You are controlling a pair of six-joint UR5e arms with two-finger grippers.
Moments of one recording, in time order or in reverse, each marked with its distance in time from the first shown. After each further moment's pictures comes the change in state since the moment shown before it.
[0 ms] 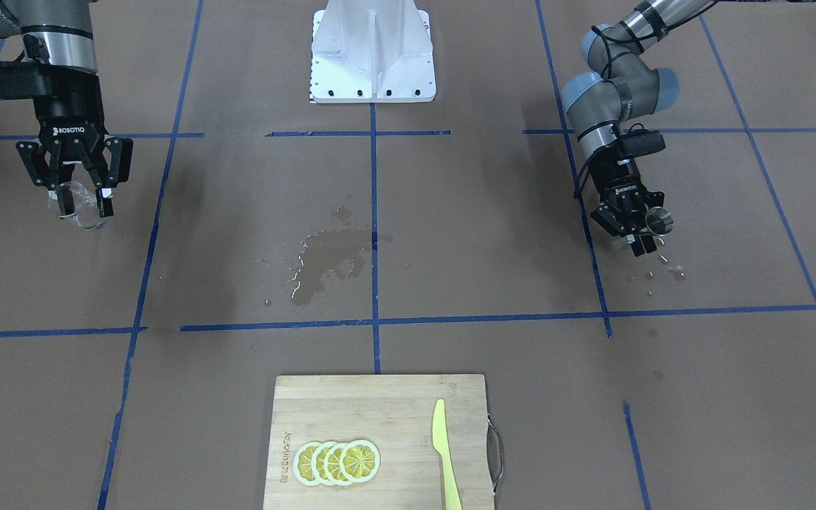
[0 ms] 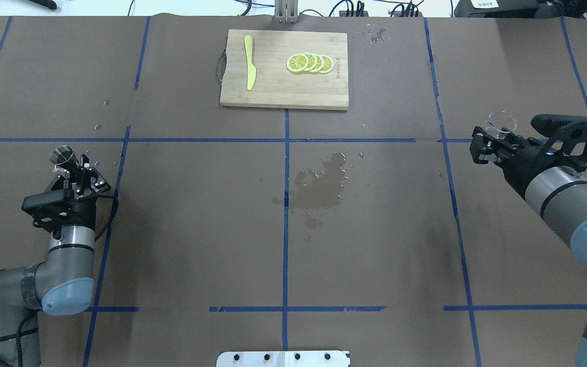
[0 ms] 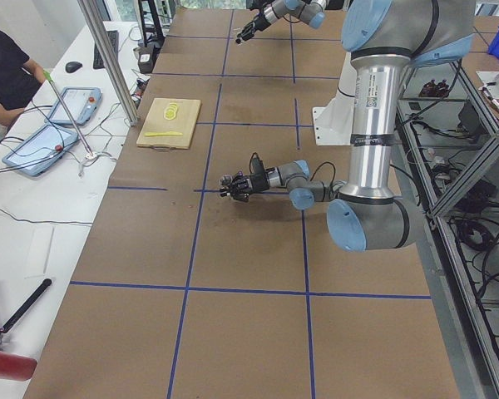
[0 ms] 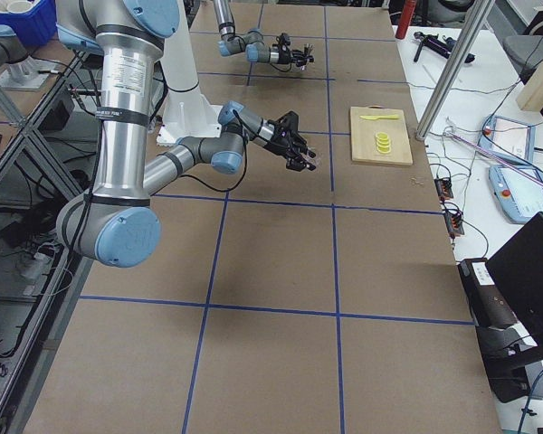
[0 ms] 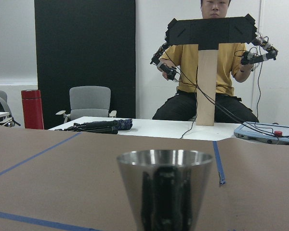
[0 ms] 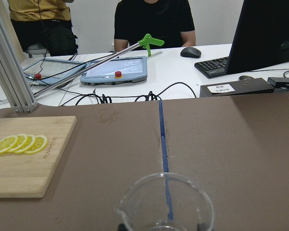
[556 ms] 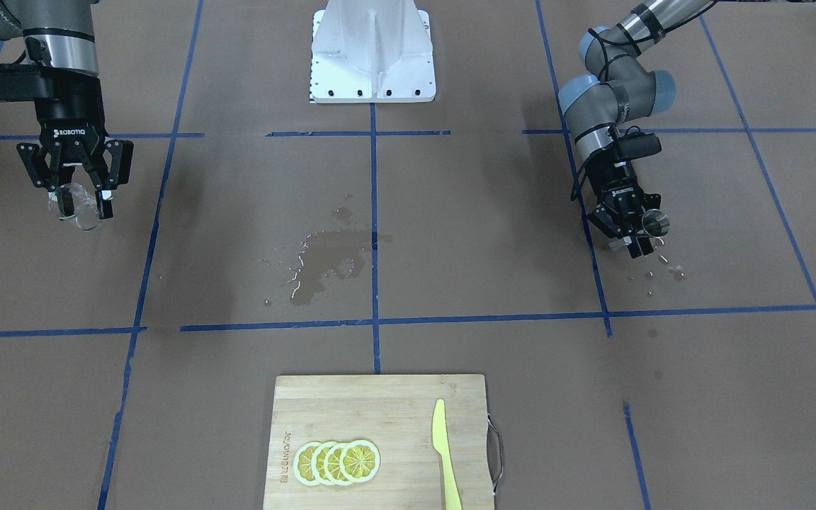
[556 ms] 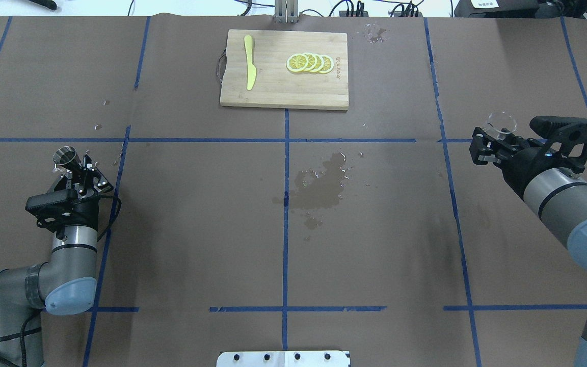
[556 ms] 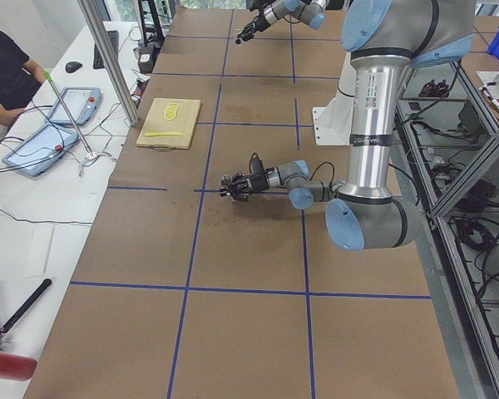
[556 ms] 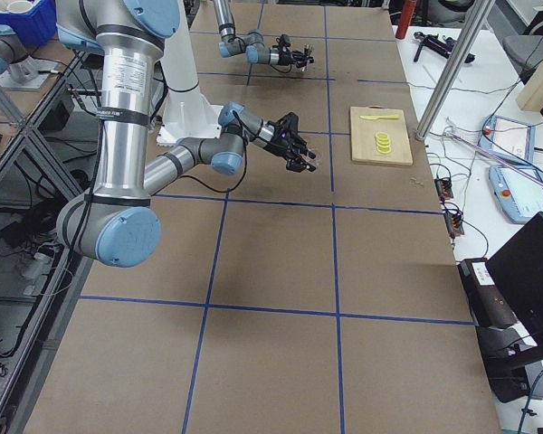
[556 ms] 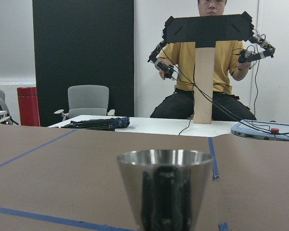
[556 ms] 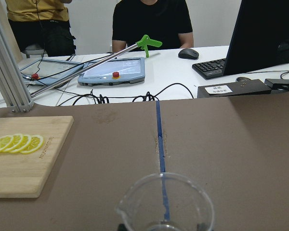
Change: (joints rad) left arm 0.001 -0.006 0.008 -0.001 0.000 0.000; right arm -0.011 -0.007 -0.008 0.002 -0.023 0.006
